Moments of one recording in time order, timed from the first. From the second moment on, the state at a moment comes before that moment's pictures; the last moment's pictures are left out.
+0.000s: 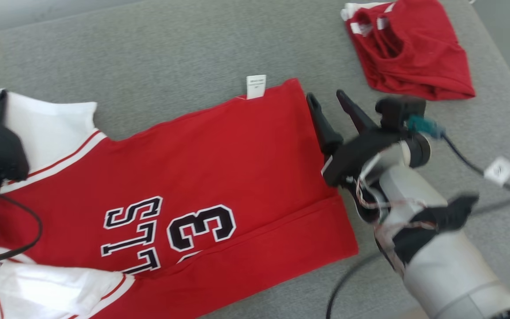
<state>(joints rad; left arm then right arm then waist) -1.09 0.42 -0.25 0.97 -0.24 -0.12 -0.04 -0.86 -0.13 0.59 0.72 0.58 0.13 -0.18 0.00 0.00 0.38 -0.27</state>
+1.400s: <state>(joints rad) -1.05 0.35 -0.33 0.79 -0.35 -0.13 -0.15 -1.10 -0.14 0.72 1.11 0.75 0.13 -0.26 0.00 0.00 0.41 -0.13</state>
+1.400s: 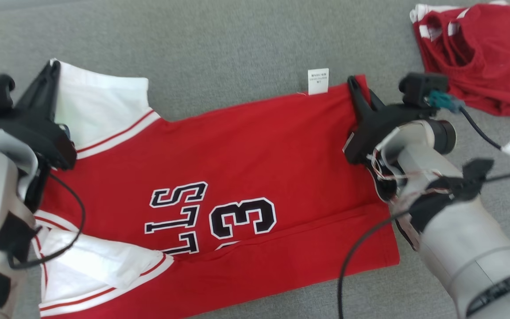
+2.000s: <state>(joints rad) -0.66 0.35 -0.26 0.36 -0.51 -0.10 -0.20 -0.76 -0.34 0.75 0.68 0.87 0.13 -0.26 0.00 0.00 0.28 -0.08</state>
